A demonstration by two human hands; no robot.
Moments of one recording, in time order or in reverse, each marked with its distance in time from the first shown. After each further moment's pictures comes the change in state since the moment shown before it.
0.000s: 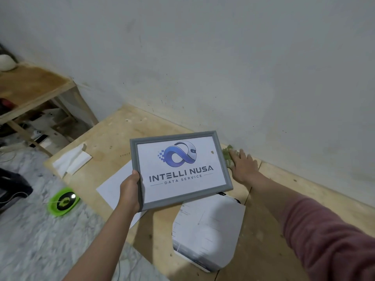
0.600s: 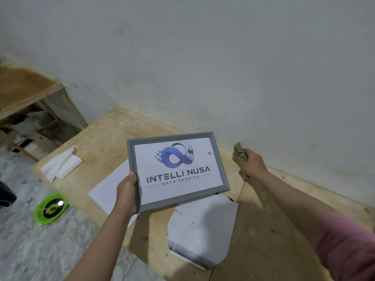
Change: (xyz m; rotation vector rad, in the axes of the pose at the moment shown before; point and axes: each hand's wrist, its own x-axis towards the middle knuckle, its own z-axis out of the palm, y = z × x) left_hand -0.010 0.002 0.005 0.016 -0.074 0.057; right_hand -0.039 0.027 -0.044 0.569 0.240 0.107
